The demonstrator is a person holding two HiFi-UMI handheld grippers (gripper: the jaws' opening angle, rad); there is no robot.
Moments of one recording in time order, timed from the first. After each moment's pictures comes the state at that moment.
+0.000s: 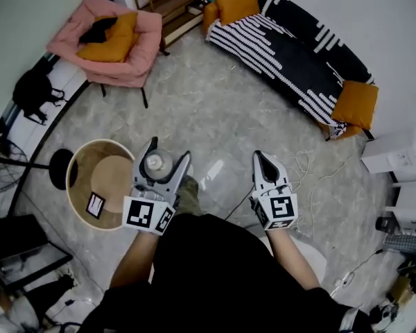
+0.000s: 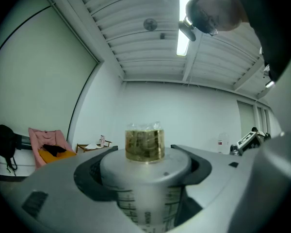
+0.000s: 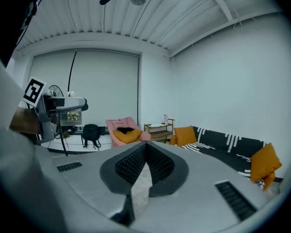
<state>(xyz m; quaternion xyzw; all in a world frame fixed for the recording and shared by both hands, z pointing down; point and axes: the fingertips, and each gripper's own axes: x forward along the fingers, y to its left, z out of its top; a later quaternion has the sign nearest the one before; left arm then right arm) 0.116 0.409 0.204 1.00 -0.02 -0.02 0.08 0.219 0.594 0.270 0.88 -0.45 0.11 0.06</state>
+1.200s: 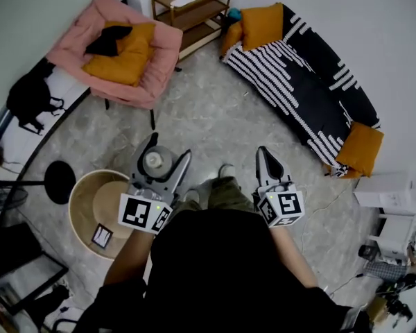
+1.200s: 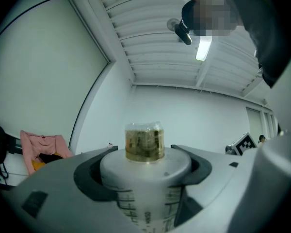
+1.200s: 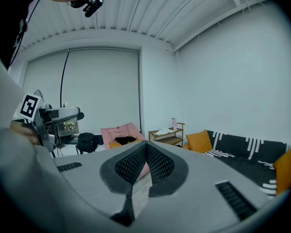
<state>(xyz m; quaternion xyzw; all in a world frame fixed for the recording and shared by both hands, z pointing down) 0.267 0.114 0.186 0.99 -0.03 -0.05 0.10 0.397 0.298 0.237 0.87 -0.48 0.11 0.04</state>
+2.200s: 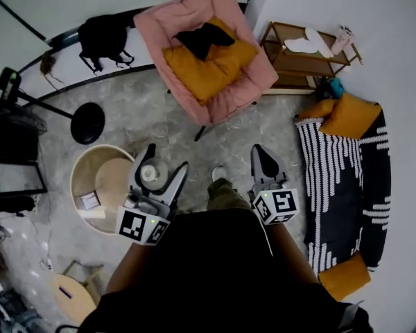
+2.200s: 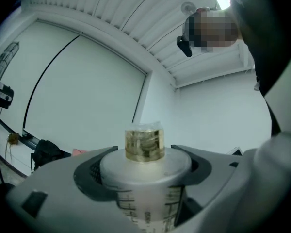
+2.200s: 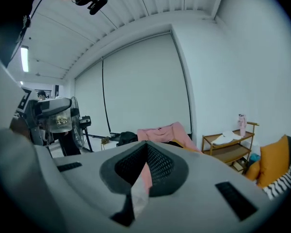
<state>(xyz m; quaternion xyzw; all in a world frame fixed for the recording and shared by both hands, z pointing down) 0.330 -0.099 0.177 0.93 -0.36 -0.08 0.10 0.540 -0.061 0.264 0.66 -0.74 0.12 0.05</state>
